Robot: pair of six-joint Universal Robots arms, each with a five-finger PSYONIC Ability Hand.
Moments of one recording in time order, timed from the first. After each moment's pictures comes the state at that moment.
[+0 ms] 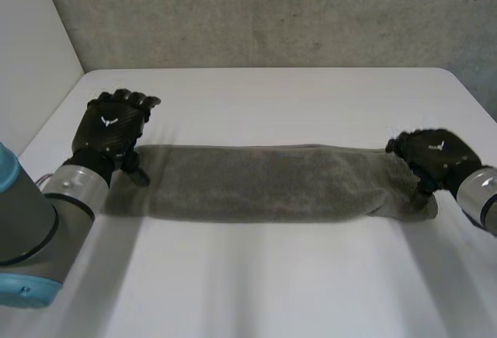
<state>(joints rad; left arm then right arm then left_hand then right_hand) 4.41 -1.78 -1.87 3.62 -1.48 3.43 1.61 -1.29 1.75 -0.06 1.21 2.61 0.27 0.26 0.24 0.27 0.22 0.34 0.33 0.34 0.34 0.18</state>
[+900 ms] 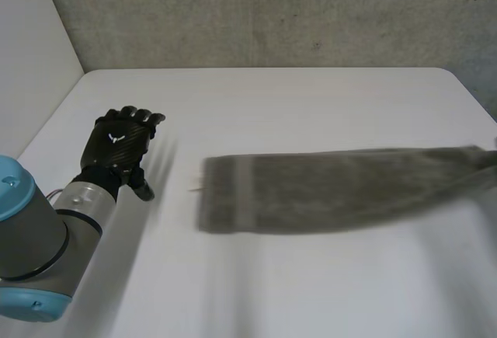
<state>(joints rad) 4.40 -1.82 -1.92 3.68 -1.49 3.43 1.26 -1.13 1.54 -0.10 1.25 2.24 0.27 0.26 0.24 0.27 0.22 1.32 1.33 1.33 1.34 1.15</state>
